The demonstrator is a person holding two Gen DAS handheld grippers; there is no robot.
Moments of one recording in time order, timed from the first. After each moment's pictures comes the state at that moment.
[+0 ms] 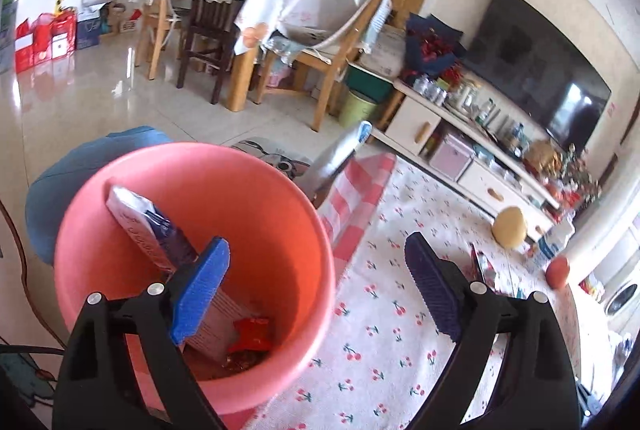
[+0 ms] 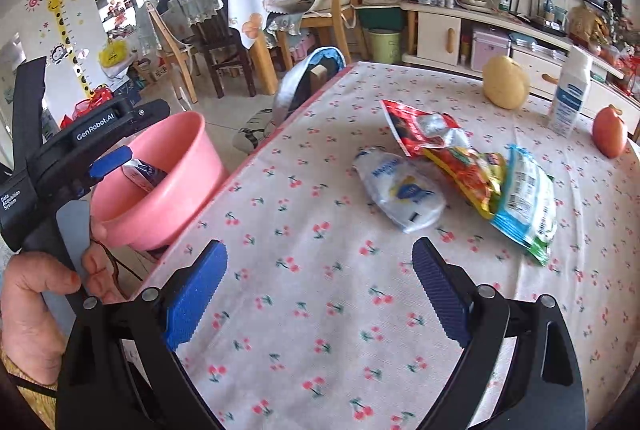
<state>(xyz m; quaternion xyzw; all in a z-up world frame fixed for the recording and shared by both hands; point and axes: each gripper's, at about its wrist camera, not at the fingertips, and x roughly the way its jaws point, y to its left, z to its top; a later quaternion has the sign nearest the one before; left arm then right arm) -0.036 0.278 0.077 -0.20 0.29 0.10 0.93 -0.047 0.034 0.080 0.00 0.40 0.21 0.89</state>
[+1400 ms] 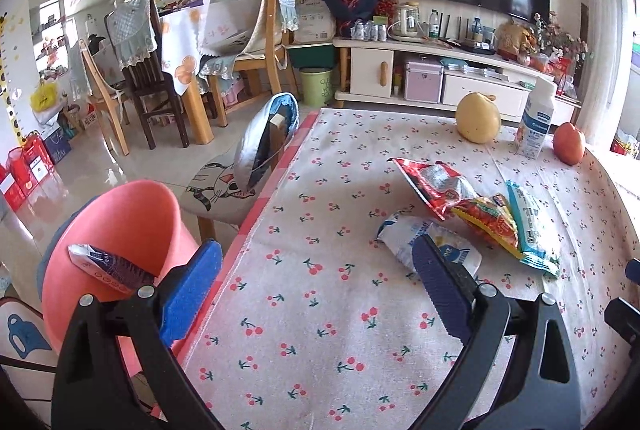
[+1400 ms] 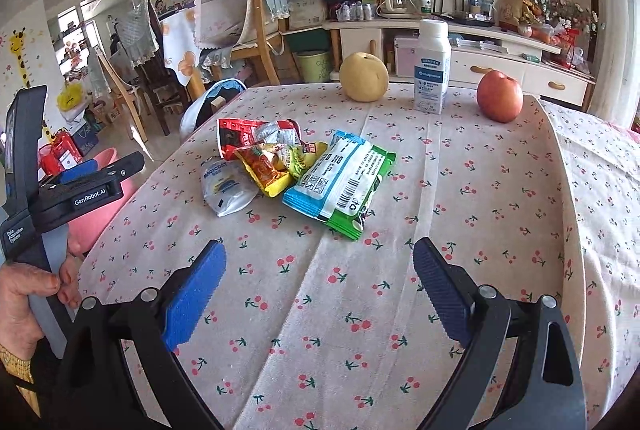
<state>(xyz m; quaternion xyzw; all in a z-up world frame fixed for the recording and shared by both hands) -0.016 0.132 0.071 0.02 0.32 0.06 0.94 -0.056 -0.122 0.073 0.04 0.36 0.13 0.92</state>
